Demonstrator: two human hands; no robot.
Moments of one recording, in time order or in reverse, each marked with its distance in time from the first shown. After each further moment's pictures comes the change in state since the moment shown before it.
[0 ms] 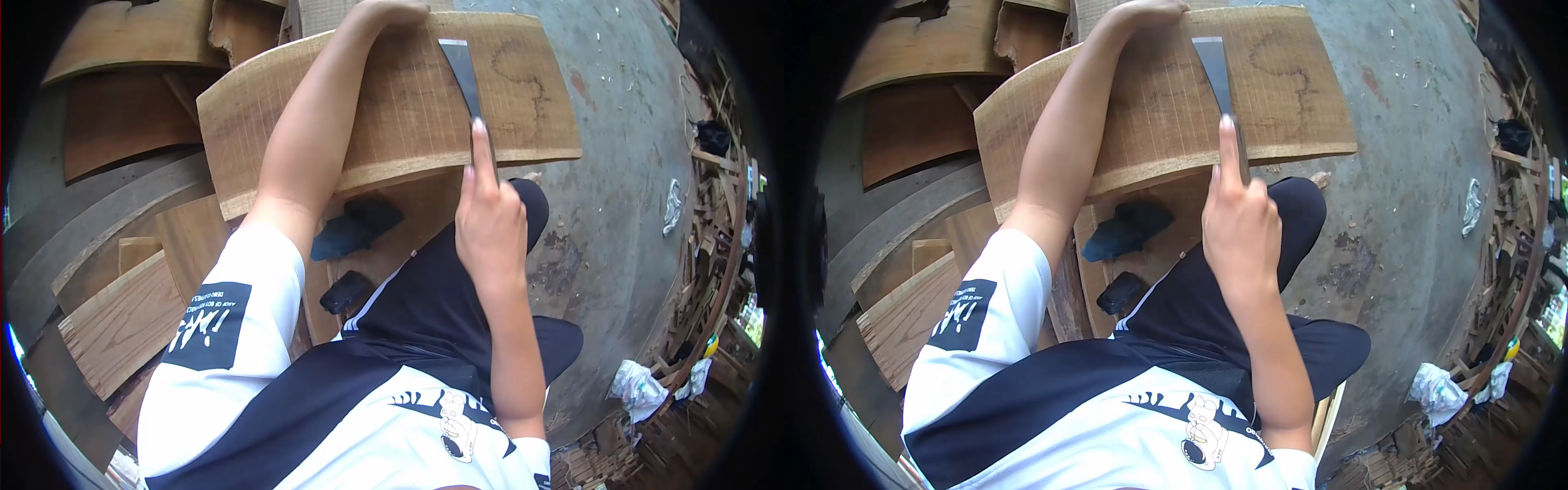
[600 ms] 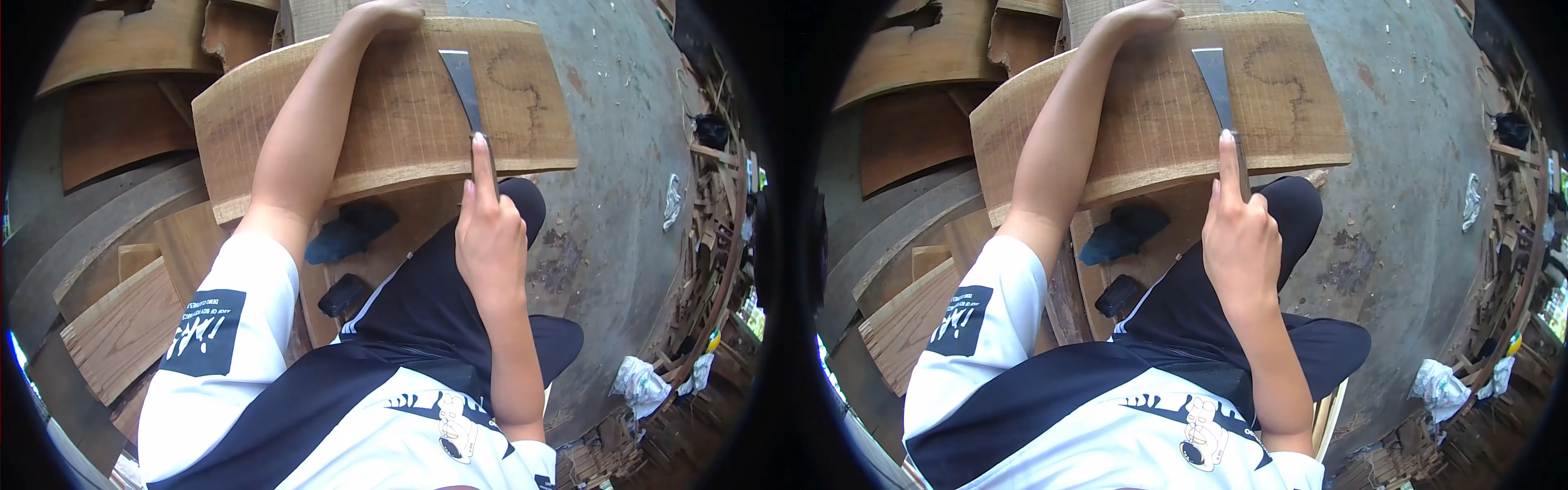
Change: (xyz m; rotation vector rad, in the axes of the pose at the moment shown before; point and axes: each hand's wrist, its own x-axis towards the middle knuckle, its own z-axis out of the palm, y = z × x) left_hand 0.010 0.001 0.008 0.174 -0.062 0.196; right_hand -0.011 0.005 -0.008 0.008 -0.060 0.045
